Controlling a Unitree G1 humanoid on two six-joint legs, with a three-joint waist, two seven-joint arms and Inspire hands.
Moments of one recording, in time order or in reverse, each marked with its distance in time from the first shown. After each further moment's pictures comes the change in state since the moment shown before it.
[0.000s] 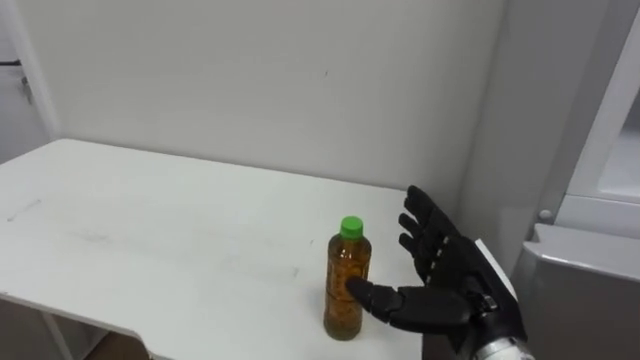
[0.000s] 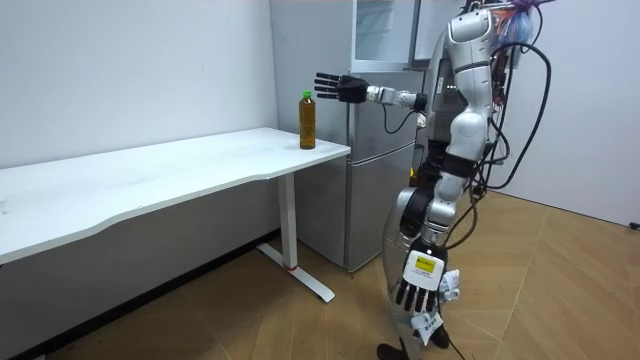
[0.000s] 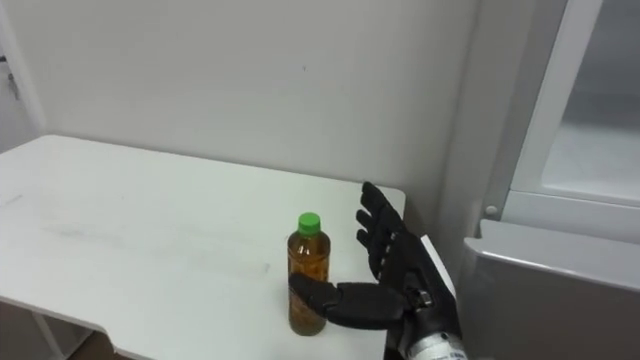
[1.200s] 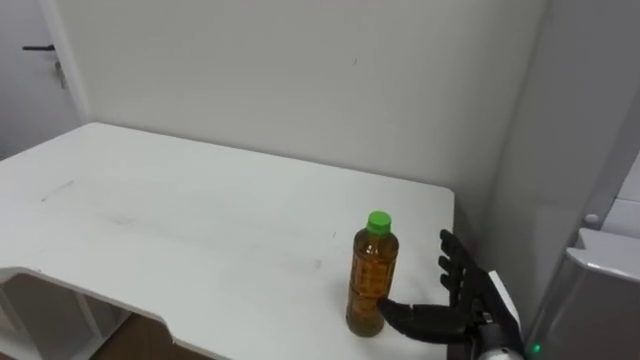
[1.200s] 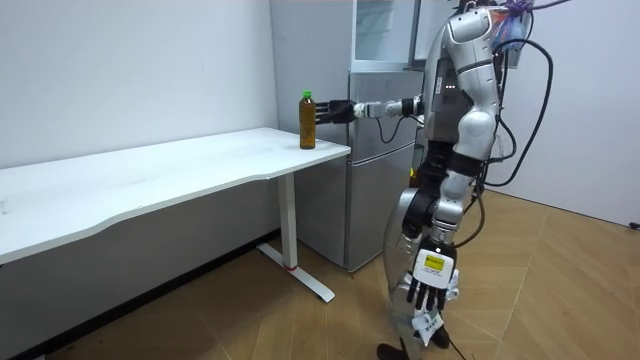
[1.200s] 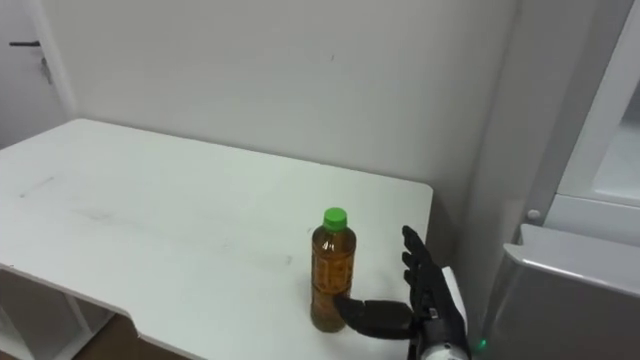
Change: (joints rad) left arm 0.039 -0.022 -0.060 -0.100 0.040 0.062 0.001; right arm -0.114 0.003 0.053 0.343 -0.115 0.007 -0.182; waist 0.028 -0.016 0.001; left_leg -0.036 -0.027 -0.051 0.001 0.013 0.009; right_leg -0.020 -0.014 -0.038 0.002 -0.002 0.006
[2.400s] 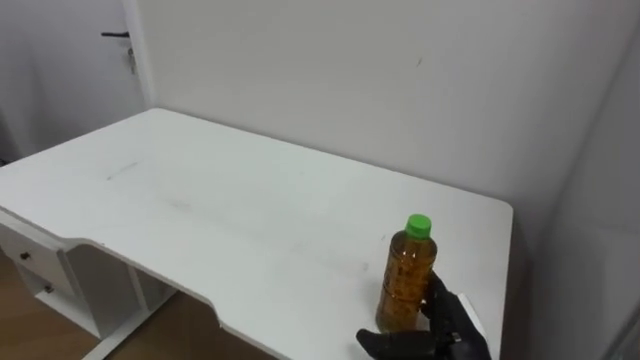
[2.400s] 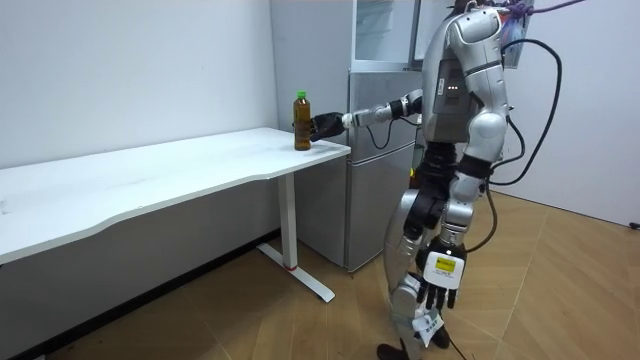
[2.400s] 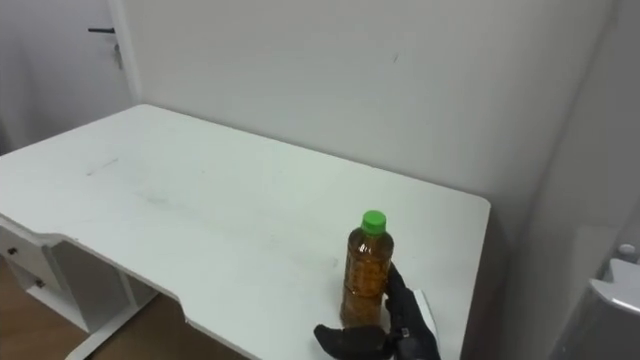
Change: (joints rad) left arm 0.005 0.020 -0.076 -0.033 -0.021 0.018 -0.037; right arm -0.050 0.004 0.105 0.150 0.006 0.025 -0.070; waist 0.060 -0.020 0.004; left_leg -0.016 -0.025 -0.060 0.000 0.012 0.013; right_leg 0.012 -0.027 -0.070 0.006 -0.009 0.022
